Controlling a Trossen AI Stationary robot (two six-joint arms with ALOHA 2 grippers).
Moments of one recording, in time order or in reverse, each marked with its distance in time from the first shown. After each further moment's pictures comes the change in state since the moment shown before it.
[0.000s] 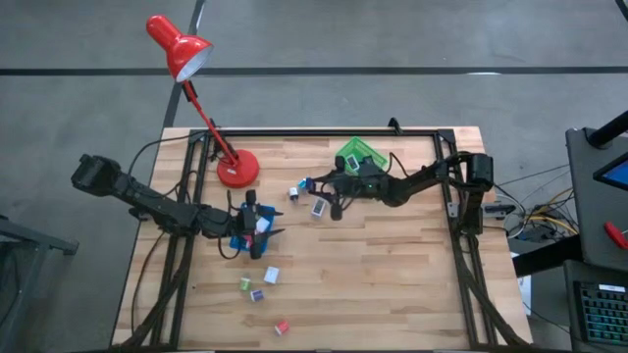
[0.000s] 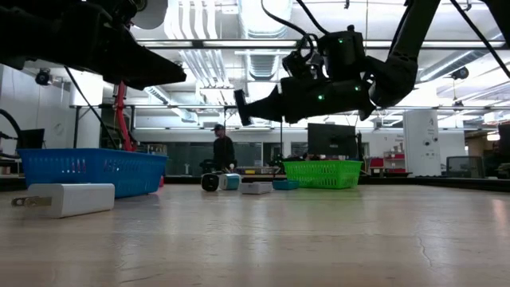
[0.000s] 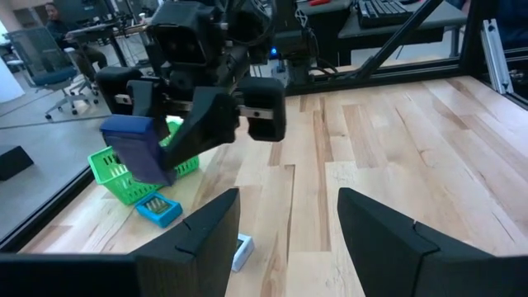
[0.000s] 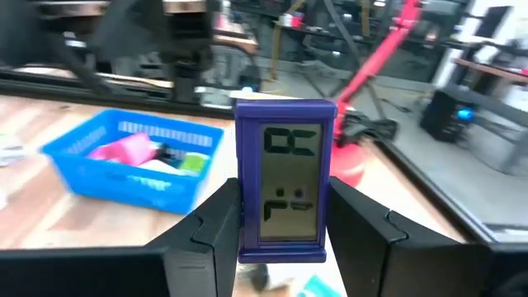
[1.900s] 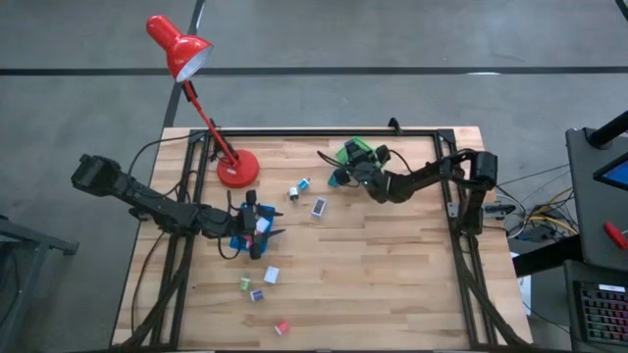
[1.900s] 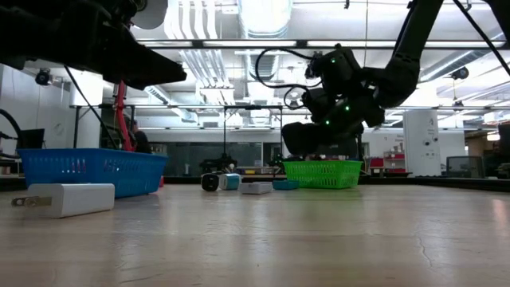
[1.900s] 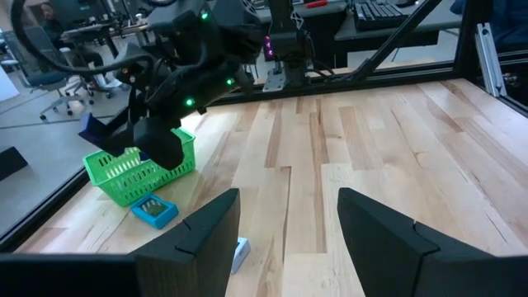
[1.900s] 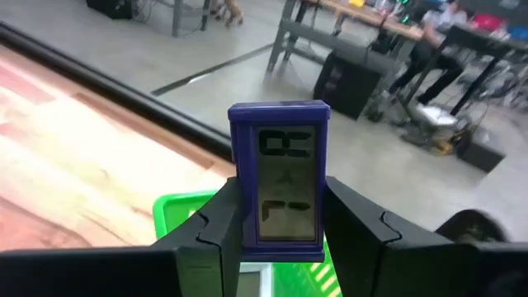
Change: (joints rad) left arm 0.000 0.000 0.000 0.005 0.011 -0.004; right arm -0.056 -0.031 -0.032 -0.319 0.992 0.258
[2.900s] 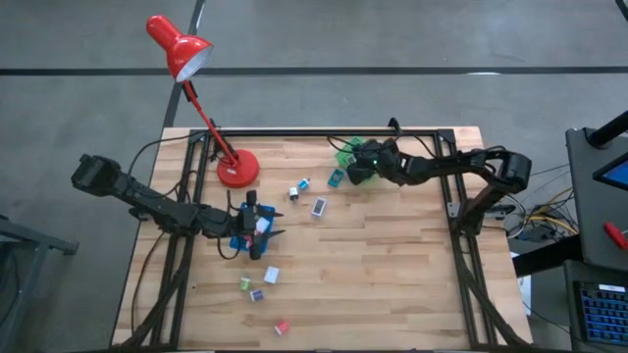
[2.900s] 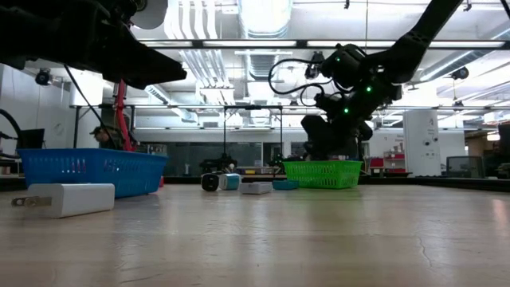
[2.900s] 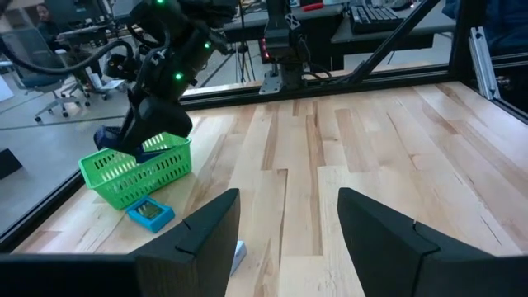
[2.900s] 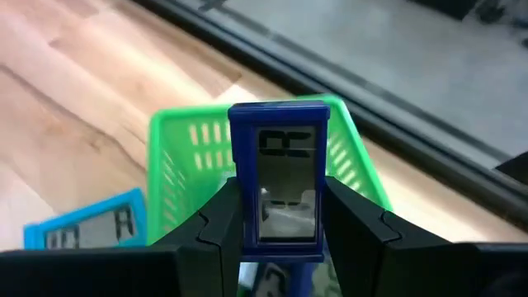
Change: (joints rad) left arm 0.000 0.000 0.000 0.007 0.011 0.000; right arm -0.166 -0.246 0.003 -0.535 -0.458 0.169
